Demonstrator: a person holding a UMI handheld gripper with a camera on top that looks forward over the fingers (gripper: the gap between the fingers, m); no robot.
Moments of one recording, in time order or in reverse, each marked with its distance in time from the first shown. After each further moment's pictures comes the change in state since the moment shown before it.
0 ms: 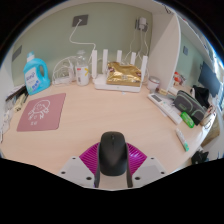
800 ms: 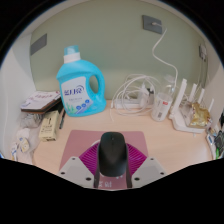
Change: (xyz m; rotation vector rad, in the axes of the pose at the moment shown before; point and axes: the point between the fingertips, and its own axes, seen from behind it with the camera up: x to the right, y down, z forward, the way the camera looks) arm -0.304 -0.143 0.058 0.074 -0.252 -0.123
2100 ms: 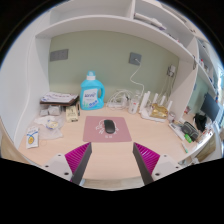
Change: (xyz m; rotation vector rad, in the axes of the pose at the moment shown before) arm -0.053 0.073 -0.295 0.102 0.211 -0.030
